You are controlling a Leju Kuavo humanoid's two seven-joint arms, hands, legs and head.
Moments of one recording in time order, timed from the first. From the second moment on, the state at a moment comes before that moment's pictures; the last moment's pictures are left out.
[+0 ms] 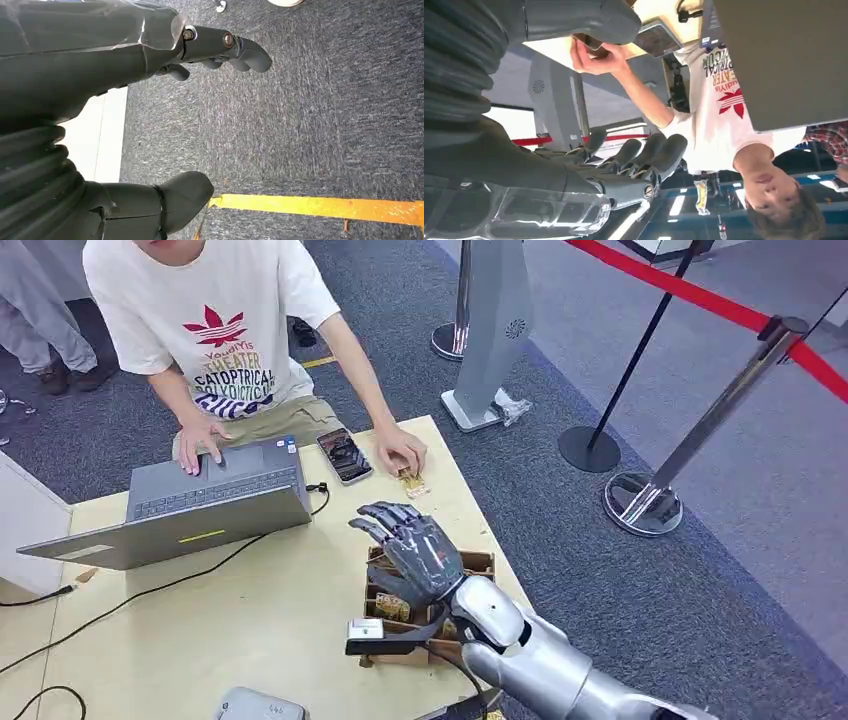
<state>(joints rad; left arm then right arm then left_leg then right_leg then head) -0.05 -0.05 0.93 -0.23 -1.14 0.23 0.16 -0.19 -0.22 0.57 -1.41 1.08 -0.38 -0.07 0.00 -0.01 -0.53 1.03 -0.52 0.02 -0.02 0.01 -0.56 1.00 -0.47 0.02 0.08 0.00</state>
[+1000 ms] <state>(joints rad) -0.05 -0.05 0.98 -0.23 -1.14 0.23 0.17 -0.29 -0.26 0.61 -1.35 1.07 -0.22 -0.04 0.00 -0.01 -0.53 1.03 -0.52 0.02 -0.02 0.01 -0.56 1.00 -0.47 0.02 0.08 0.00</state>
